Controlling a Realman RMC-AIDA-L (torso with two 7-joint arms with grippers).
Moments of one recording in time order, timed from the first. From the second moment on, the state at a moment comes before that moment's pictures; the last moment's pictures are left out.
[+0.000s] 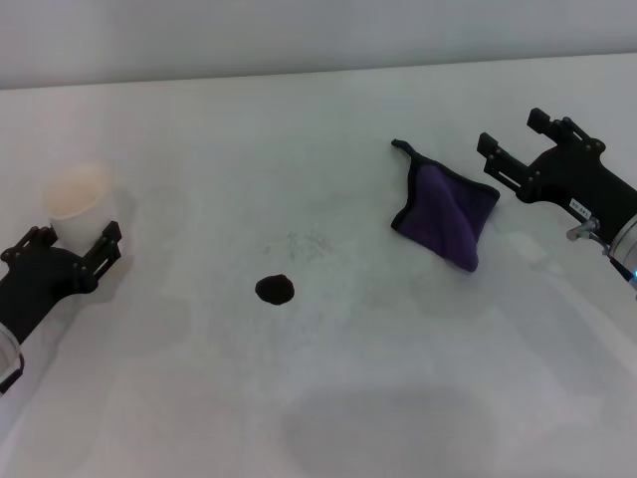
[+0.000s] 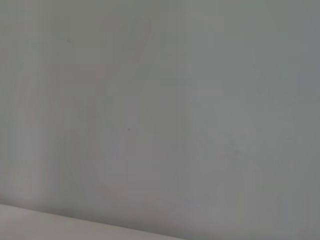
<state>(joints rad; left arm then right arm) -0.42 -2.10 1.48 0.11 -2.70 -0.98 2.58 0.36 2.03 1.67 0.18 -0.41 1.13 -2.61</state>
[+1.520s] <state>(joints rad) -0.26 -2.10 1.50 0.10 -2.71 -1.17 2.57 0.36 2.03 1.67 0.18 -0.41 1.14 -2.62</state>
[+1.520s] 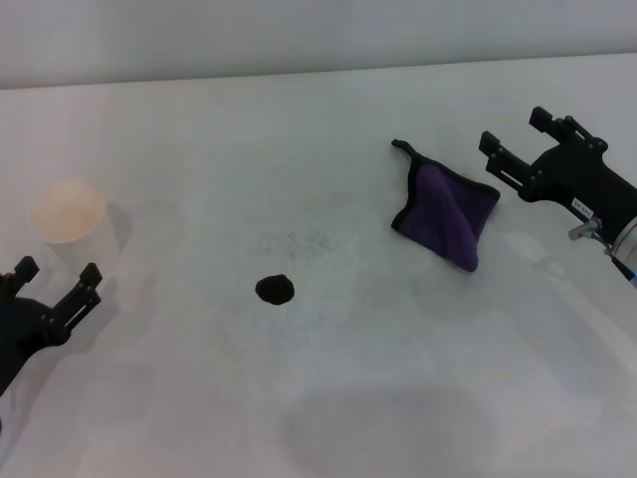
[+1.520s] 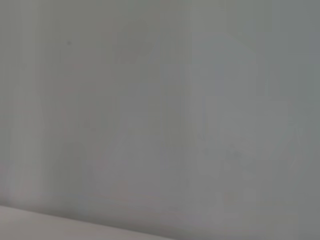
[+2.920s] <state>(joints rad) -0.13 -2.09 1.36 0.08 -2.93 -1.55 2.54 0.43 2.02 1.57 0.20 -0.41 1.14 -2.42</state>
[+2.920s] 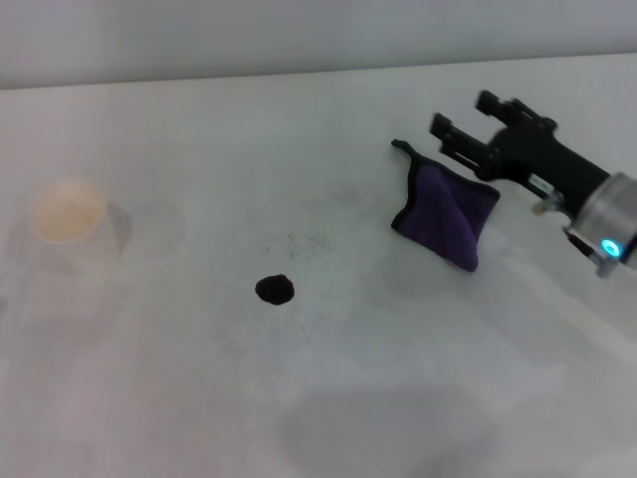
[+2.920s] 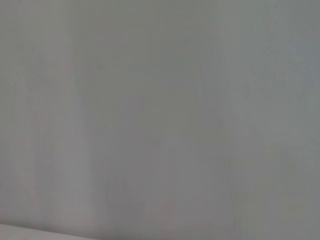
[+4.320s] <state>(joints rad) -0.20 -2.08 1.33 0.06 -2.93 -1.44 2.52 0.61 2.01 1.81 1.13 -2.39 1.18 -0.72</state>
